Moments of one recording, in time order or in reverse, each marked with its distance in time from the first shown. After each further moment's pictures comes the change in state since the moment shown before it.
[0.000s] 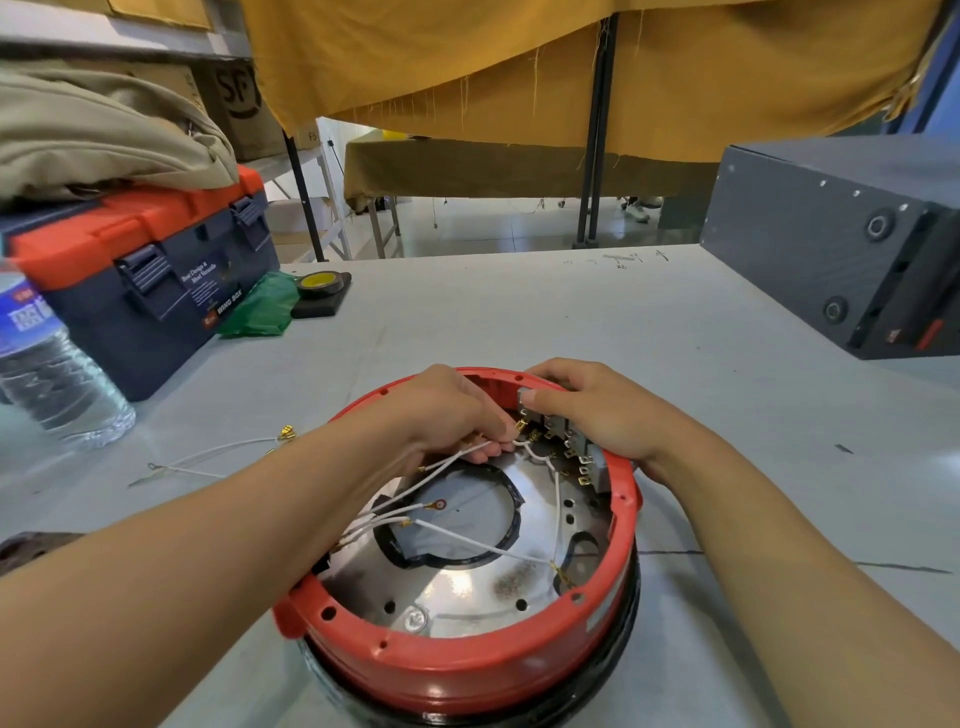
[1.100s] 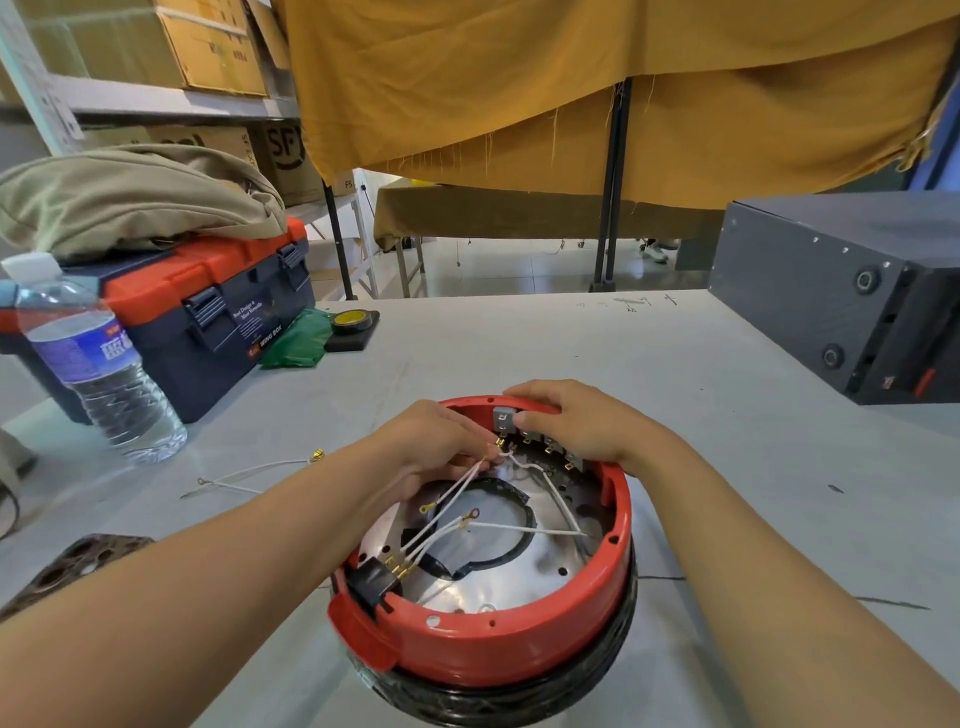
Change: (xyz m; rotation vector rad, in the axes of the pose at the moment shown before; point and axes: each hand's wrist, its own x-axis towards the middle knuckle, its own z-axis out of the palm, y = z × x) left_hand -0.009 -0.007 -0.013 -0.188 0.116 -0.033; right_hand 0.012 -0.023 -0.003 -0.291 -0.055 -0.042
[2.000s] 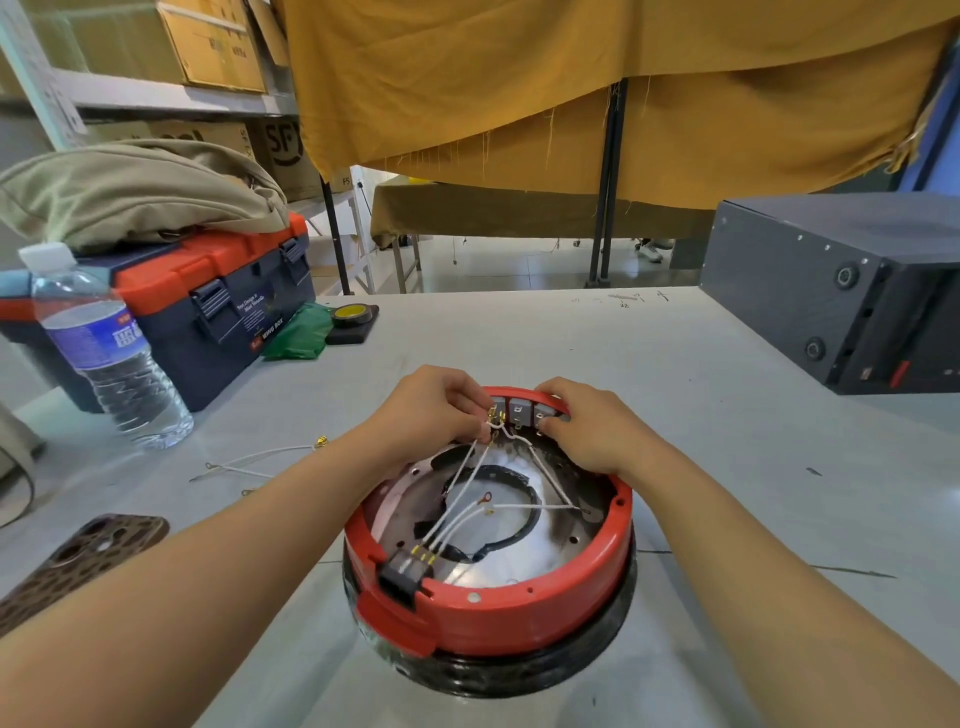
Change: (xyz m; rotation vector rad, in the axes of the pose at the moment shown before) left_hand -0.012 0.003 -0.010 0.331 0.049 0.358; right_hand -0.021 0.002 0.009 -0.208 0.169 0.079
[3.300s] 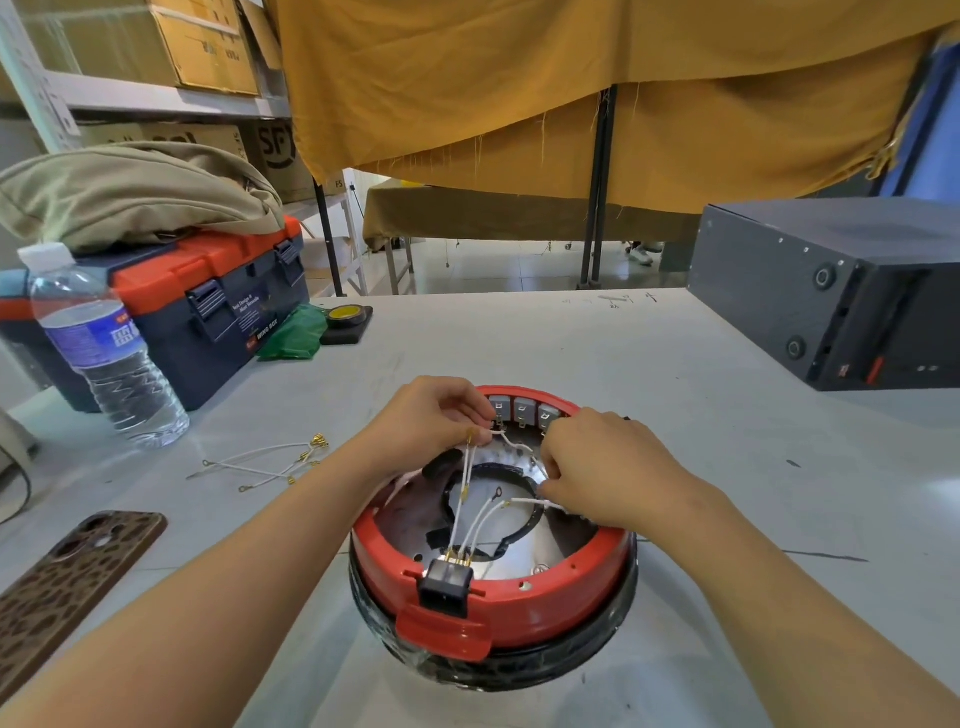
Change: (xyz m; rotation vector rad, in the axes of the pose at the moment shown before) left_hand -0.009 -0.008 0.003 -0.008 -0.079 0.137; right_hand -0.061 -0.024 -0.010 -0.579 -0.038 -0.212
